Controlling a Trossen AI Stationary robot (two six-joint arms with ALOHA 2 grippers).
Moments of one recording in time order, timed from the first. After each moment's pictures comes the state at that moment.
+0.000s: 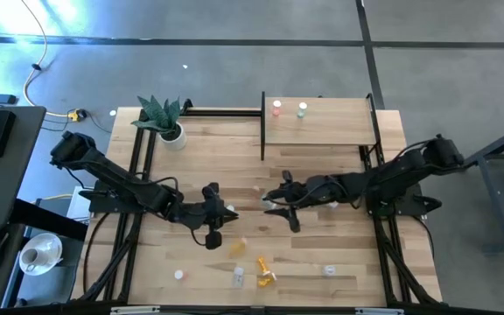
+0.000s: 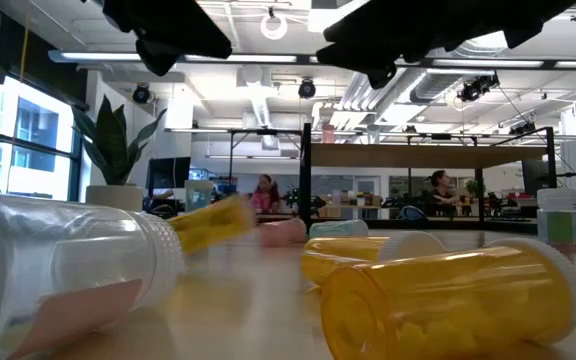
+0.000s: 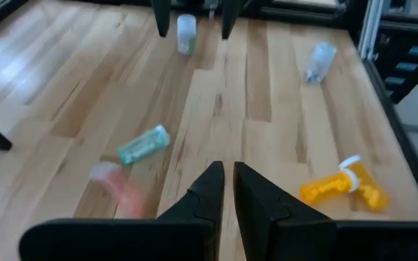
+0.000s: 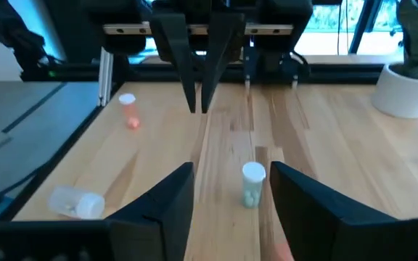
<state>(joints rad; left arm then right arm) -0.33 1.38 0.82 -0.04 -0.45 -0.35 0.21 1.43 0.72 0.42 0.07 0.06</state>
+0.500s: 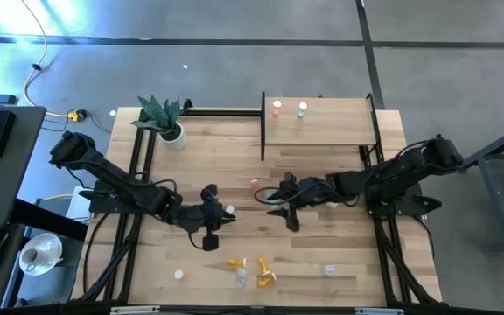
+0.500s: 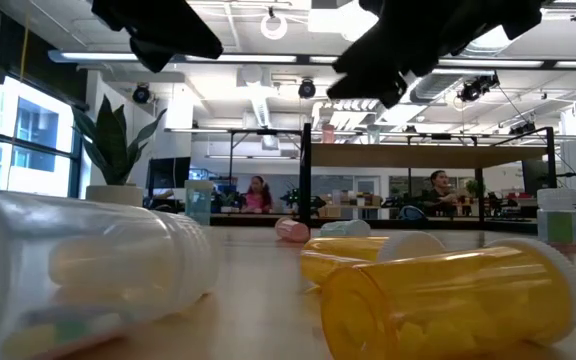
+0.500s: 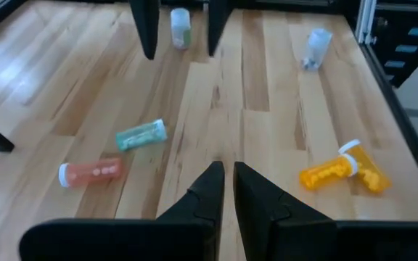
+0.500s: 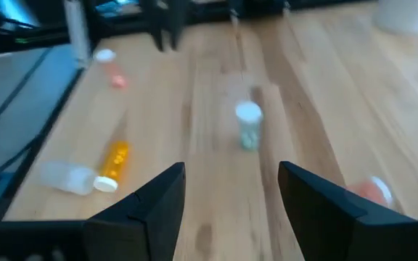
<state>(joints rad) -0.36 1.38 0.82 -0.09 -0.47 -0.33 0.20 1.44 0.79 0.14 0.09 0.23</state>
